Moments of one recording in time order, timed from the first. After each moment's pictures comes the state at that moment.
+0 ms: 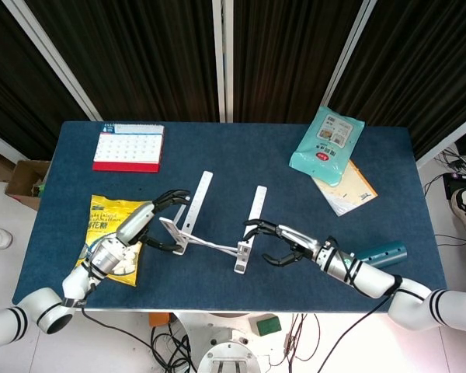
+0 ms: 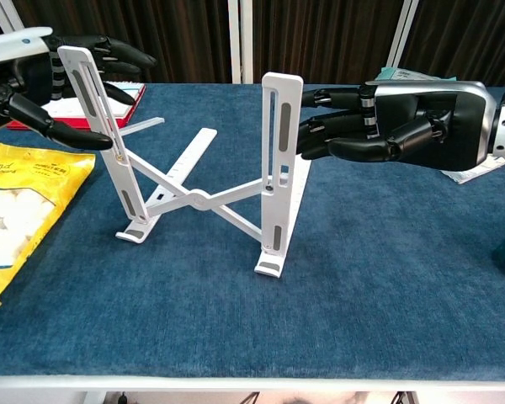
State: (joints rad) left arm -0.61 -1.42 -0.07 -1.40 1.69 1.15 -0.91; right arm 0.91 -1.31 -0.17 -1.50 -1.72 1.03 1.43
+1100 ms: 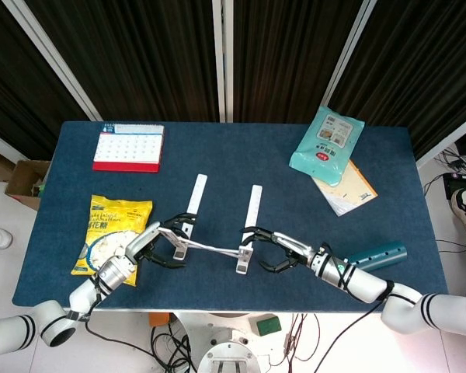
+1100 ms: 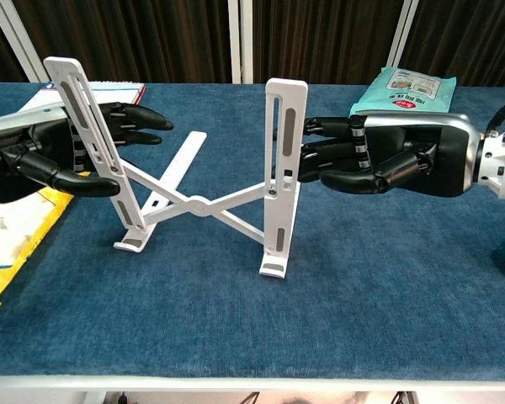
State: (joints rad) left arm -0.62 -1.48 0.06 -1.37 1.68 1.18 -1.22; right arm 0.88 -1.38 -0.16 -1.47 -1.72 1.01 1.39
